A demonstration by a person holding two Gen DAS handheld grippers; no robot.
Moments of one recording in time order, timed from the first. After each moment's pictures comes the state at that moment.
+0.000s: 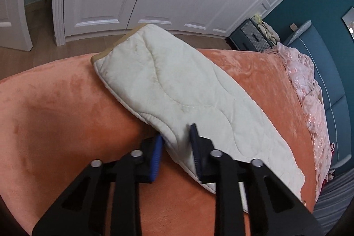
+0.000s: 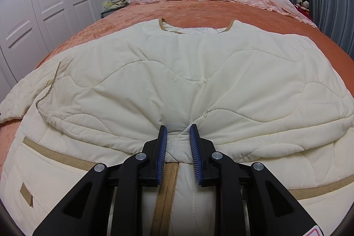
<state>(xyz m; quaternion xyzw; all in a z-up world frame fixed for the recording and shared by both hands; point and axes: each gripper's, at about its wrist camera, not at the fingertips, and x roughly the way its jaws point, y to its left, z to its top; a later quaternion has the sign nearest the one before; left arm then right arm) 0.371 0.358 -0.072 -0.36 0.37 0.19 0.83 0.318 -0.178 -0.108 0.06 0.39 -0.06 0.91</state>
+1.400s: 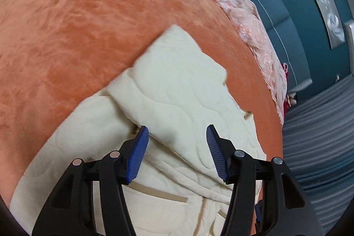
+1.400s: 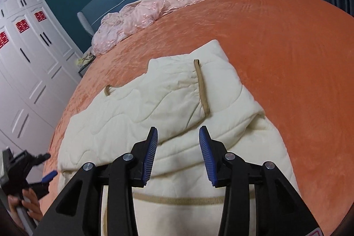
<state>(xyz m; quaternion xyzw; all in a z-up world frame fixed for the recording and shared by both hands) 0.380 0.061 -0.044 -0.37 0.47 -0.07 0.80 0.266 -0.343 -0.043 0.28 0.34 -0.13 0.89</state>
